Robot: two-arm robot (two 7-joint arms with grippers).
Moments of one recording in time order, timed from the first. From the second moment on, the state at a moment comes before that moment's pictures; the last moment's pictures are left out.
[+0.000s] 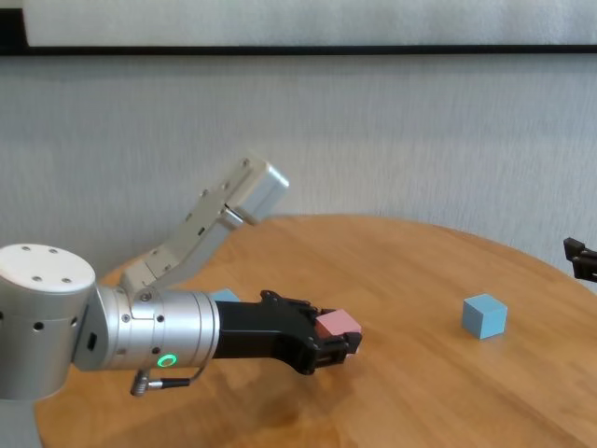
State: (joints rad) left arm -0.65 0.17 0.59 -0.72 -0.15 -0.16 -0.68; right arm 0.20 0.60 -0.45 -1.41 0.25 -0.12 -0.03
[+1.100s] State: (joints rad) left arm -0.64 0.17 0.58 -0.74 -0.15 -0.16 -0.70; right arm 0.20 0.60 -0.45 -1.41 0.25 -0.12 -0.03
